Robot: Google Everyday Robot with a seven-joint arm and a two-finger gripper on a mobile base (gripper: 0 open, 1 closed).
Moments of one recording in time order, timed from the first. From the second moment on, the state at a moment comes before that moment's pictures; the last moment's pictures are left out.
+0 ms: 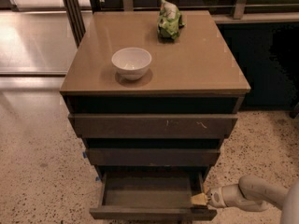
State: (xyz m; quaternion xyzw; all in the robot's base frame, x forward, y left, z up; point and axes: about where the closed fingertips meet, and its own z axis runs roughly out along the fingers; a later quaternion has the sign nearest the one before) arm 0.451 -0.204 0.283 -0.10 0.90 0.41 0.12
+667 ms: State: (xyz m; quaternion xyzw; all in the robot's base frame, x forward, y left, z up) arm 0.488 -0.198 0.320 -0.15 0.89 0.36 0.24
